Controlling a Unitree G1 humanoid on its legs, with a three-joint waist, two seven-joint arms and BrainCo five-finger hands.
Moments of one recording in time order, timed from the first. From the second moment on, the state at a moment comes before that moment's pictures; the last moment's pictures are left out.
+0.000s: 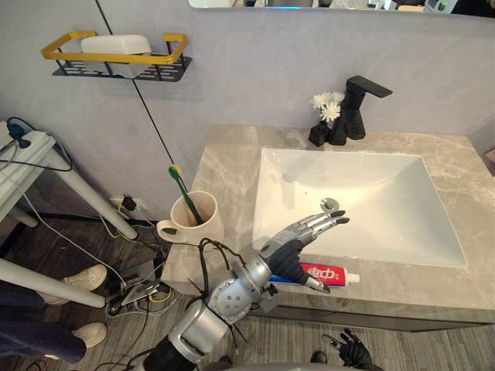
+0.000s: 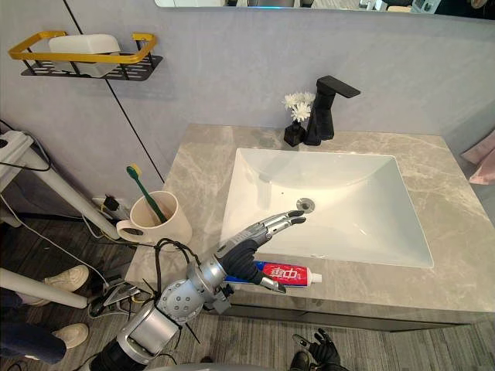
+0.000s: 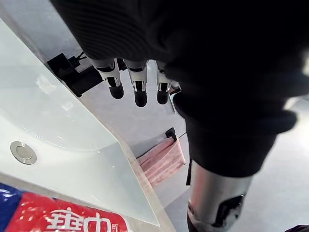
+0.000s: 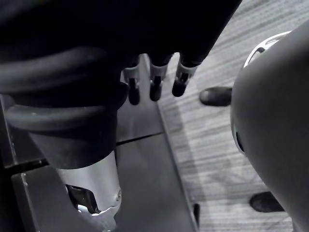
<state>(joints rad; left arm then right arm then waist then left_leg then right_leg) -0.06 0.25 -0.62 -0.32 0.40 -0.16 -0.15 0.21 -0.01 -0.23 0.88 0.16 -0.08 0.05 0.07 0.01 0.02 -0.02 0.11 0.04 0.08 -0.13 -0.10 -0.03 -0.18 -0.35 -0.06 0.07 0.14</state>
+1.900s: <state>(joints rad) 0.11 0.20 -0.33 -0.26 0.42 -0.09 -0.13 0.24 -0.02 -0.15 0.79 0.15 -0.08 0.07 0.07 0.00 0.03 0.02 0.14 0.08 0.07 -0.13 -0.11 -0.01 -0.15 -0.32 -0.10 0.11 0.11</state>
